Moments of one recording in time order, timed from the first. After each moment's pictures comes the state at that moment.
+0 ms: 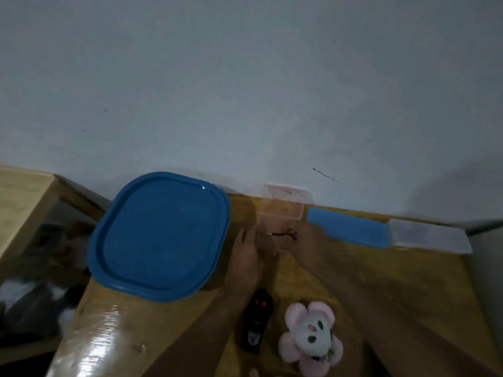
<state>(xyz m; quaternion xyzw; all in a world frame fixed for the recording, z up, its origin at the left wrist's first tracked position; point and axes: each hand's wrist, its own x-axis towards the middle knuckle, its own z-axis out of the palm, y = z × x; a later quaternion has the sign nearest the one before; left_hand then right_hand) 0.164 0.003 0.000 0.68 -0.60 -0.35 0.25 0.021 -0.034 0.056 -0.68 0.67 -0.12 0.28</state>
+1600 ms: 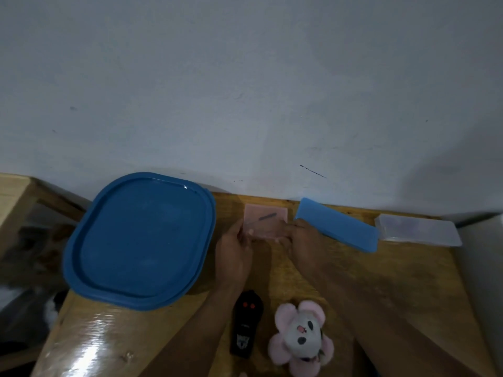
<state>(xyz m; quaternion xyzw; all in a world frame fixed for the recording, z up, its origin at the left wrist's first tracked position) 0.158 -0.011 0.020 0.70 -0.51 -0.36 0.35 0.007 -0.029 0.046 -0.73 0.64 -0.07 0.21</state>
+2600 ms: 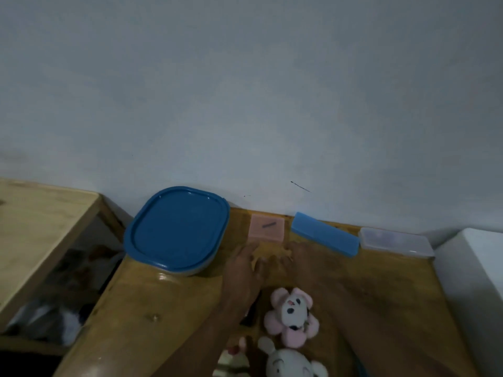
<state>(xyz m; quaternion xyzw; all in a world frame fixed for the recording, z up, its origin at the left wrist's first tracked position) 0.151 0.090 0.087 0.68 -0.62 -0.24 0.31 0.000 0.033 0.081 -0.68 0.67 -0.02 0.29</state>
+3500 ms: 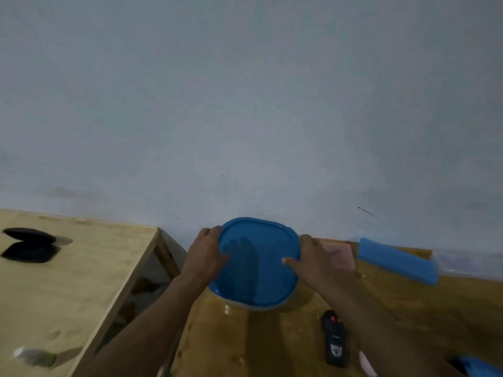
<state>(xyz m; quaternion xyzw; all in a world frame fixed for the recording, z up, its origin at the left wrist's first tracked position) 0.400 0.028 0.153 0.71 -0.65 -0.19 0.17 0.169 0.012 0.130 -0.64 0.69 -0.15 0.29</state>
